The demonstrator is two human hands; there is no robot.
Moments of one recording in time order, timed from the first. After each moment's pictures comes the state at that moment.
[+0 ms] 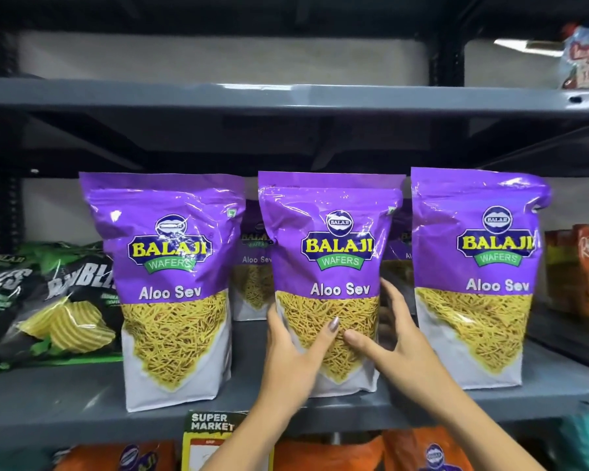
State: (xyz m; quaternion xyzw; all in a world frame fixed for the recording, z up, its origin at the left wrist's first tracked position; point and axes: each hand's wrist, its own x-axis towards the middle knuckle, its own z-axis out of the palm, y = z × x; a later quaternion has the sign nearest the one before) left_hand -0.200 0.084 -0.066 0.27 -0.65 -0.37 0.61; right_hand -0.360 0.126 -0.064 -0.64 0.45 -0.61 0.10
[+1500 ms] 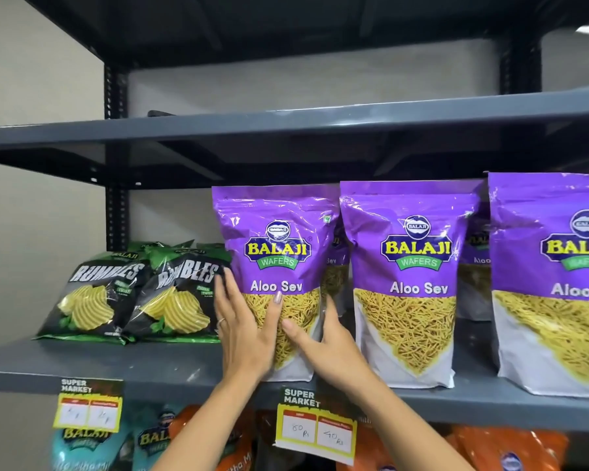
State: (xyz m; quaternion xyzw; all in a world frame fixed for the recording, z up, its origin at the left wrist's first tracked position) left_hand -0.054 0.054 -0.057 0.43 -0.61 -0.03 0.66; right_hand -0.184 0.096 -0.052 -0.68 0.49 -0.52 0.19
